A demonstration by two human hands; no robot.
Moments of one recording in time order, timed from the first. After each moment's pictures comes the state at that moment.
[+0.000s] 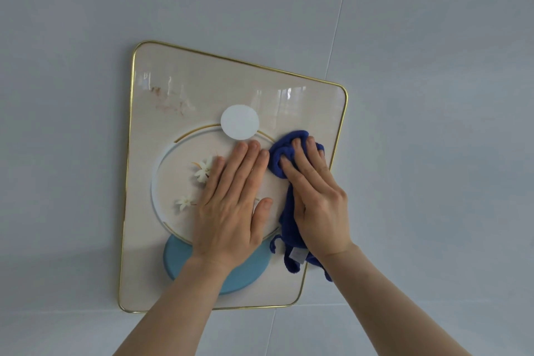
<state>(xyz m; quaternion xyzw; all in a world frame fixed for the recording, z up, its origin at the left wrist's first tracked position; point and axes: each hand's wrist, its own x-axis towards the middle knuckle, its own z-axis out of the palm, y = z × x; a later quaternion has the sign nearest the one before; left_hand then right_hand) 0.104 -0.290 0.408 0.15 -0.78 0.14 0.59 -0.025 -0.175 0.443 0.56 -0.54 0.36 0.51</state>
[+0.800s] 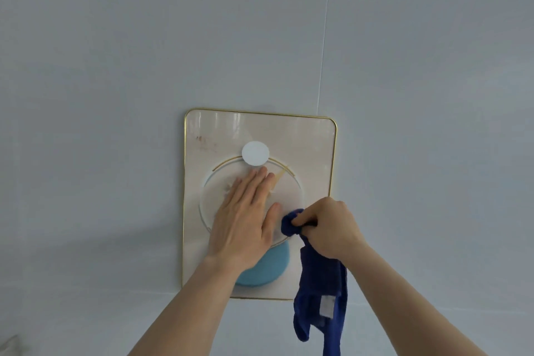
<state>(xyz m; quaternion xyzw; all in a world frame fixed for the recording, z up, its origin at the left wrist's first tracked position) 0.169 -0.230 0.450 0.22 -0.87 0.06 0.44 0.034 -0.104 0.482 0.50 -0.79 0.33 0.06</state>
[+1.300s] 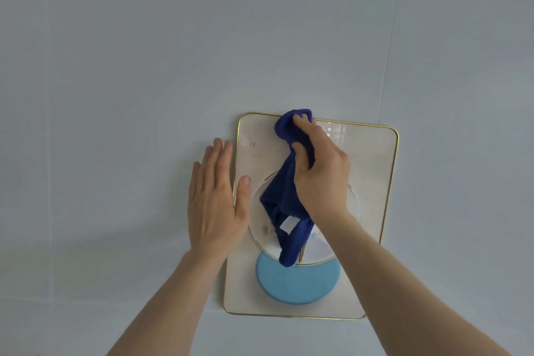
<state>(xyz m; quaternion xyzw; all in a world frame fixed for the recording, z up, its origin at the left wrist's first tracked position) 0.249 -0.333 0.468 0.27 -0.75 -0.01 0.61 0.129 -0.218 0.541 0.52 -0.54 0.58 0.33</state>
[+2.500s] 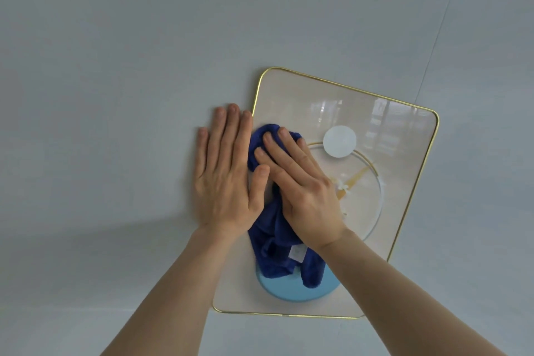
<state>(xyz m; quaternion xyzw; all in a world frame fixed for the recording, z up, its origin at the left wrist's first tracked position) 0.208 -0.389 0.446 0.21 -0.70 0.09 0.68 0.100 -0.280 0.468 0.66 -0.48 0.28 0.50</state>
